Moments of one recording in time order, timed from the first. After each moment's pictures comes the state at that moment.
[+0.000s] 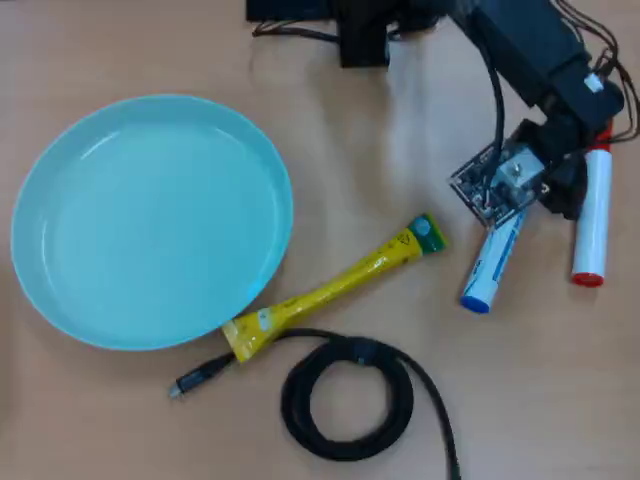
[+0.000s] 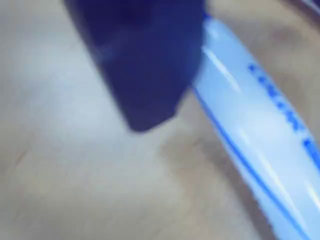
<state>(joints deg) 55.4 59.5 63.8 89.6 -33.0</state>
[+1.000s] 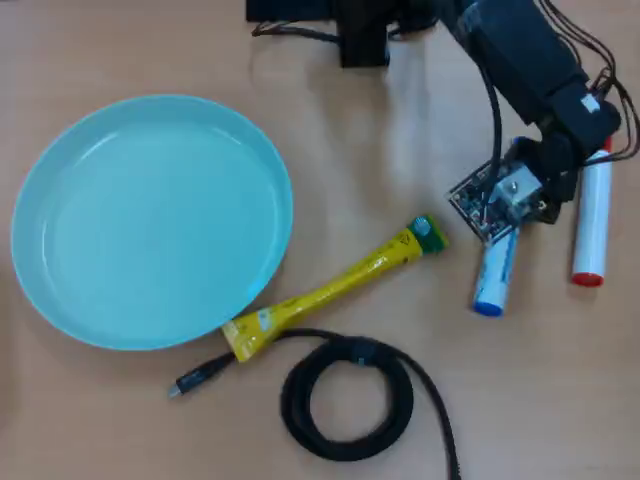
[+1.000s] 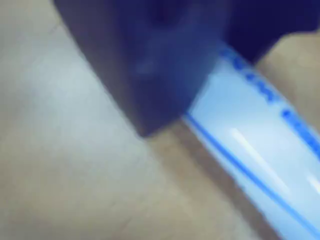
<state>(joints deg) 56.0 53.5 61.3 89.6 -38.0</state>
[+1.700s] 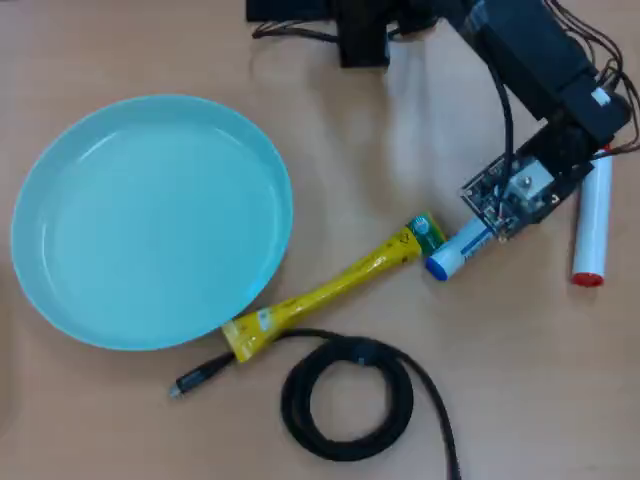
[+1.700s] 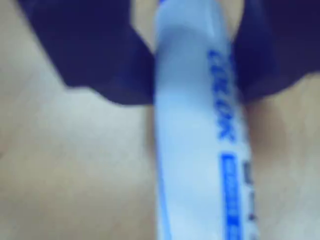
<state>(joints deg) 53.8 54.1 60.9 90.9 -4.7</state>
